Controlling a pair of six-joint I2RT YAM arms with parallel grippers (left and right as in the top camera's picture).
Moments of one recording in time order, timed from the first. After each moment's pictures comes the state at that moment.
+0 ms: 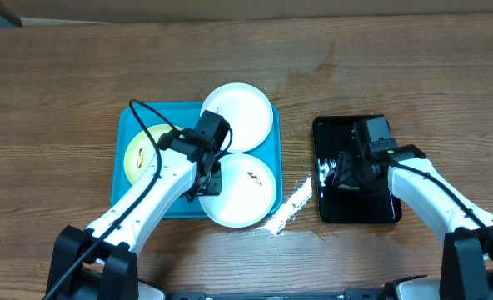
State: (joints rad) left arm -0.41 1.58 1.06 -1.04 -0.15 -0.49; right arm 0.20 1.55 0.82 -0.59 -0.02 0.38
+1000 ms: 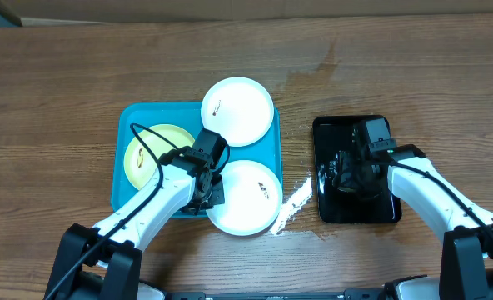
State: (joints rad) left arm -0.41 1.56 0.87 -0.83 -0.04 -0.55; right arm 0.20 1.56 0.83 -0.64 -0.02 0.39
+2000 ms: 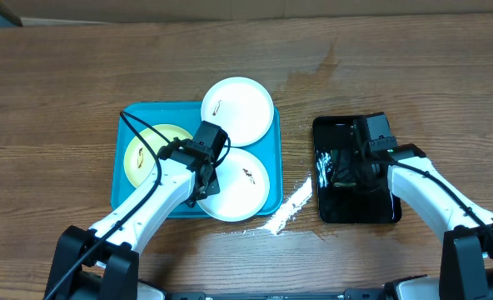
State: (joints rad) left arm -0.41 1.56 0.94 -0.90 -0.22 -0.66; right arm 0.20 1.56 0.83 -0.54 -0.06 0.42
